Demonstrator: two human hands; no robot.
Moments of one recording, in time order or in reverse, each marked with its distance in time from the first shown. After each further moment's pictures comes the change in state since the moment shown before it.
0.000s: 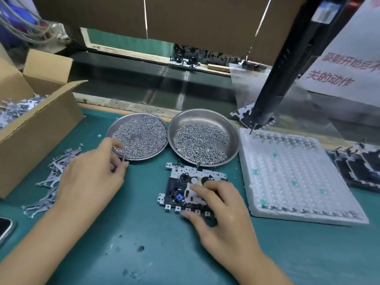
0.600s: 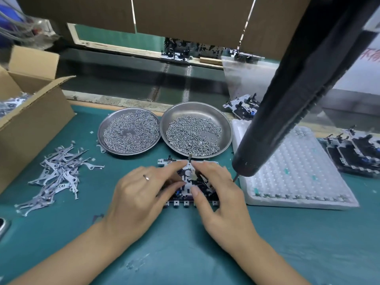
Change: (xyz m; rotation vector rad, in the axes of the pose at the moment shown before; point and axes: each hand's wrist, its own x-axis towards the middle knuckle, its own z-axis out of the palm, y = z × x) left_hand -0.044 0.037 0.046 -0.398 0.184 0.749; right_hand 0.006 -0.005 -0.009 0.290 -0.043 0.196
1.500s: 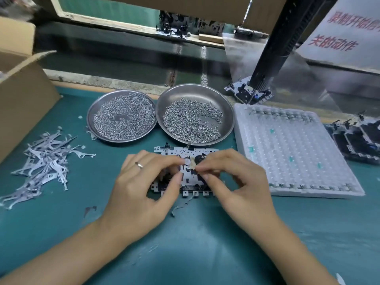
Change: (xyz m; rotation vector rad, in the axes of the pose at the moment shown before) left_hand 0.004 0.014 -0.001 -0.143 -0.041 -0.170; right_hand 0.012 0.007 -0.021 0.228 0.002 -0.051
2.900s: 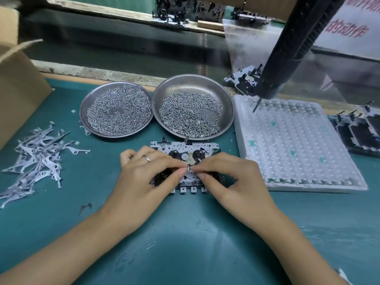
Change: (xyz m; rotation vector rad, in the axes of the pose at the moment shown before) left_hand 0.004 -0.006 0.007 -0.034 -0.190 -0.206; right_hand 0.001 0.009 -0.004 -0.087 -0.121 0.090
